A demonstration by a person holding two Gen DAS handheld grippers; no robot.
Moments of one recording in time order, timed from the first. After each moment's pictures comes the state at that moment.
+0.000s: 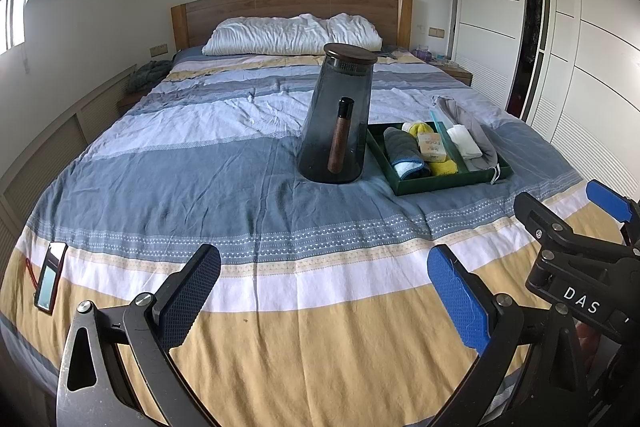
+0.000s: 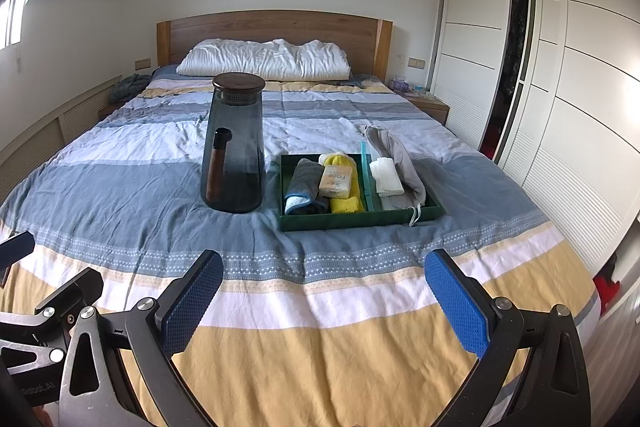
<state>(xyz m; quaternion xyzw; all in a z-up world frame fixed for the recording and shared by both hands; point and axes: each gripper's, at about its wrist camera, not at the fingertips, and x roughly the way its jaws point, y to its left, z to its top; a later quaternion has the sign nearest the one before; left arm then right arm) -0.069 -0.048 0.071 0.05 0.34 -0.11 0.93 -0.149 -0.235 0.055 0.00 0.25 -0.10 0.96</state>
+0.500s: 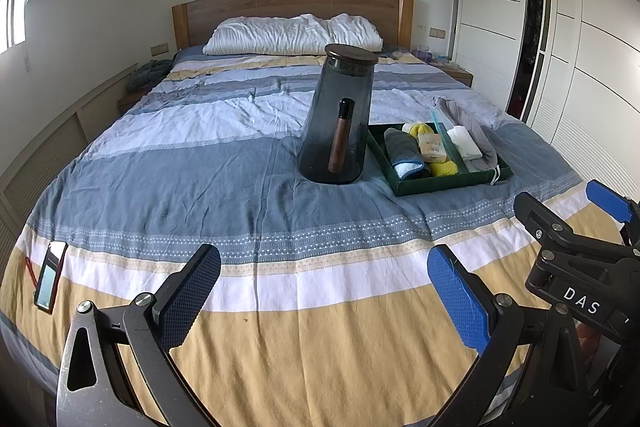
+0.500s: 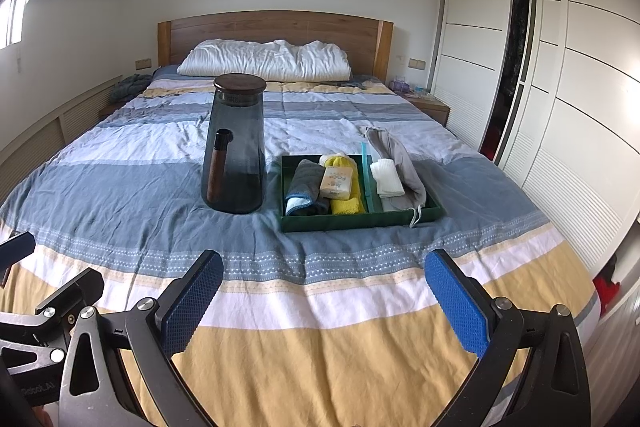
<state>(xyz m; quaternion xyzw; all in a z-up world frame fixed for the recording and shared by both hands) -0.069 -0.048 0.071 0.04 0.34 -0.11 0.93 -0.150 -0.236 0.056 0.00 0.25 -0.10 0.96</state>
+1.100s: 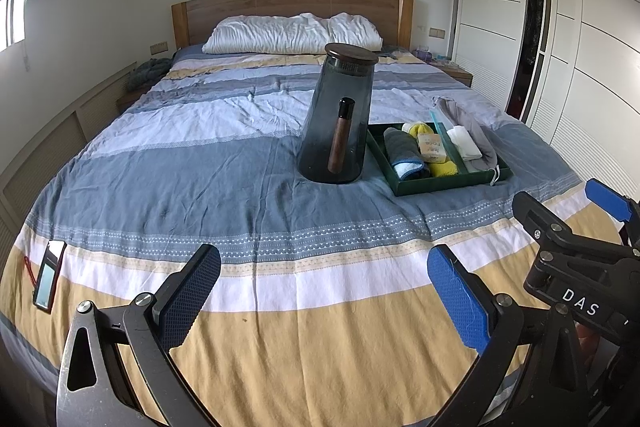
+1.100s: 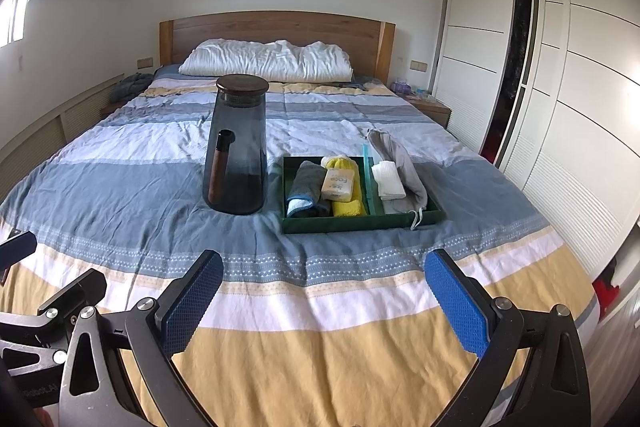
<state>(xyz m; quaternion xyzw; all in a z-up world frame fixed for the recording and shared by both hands) -0.069 -0.048 0.071 0.04 0.34 -0.11 0.93 -0.148 -0.238 0.058 0.00 0.25 -0.10 0.96</state>
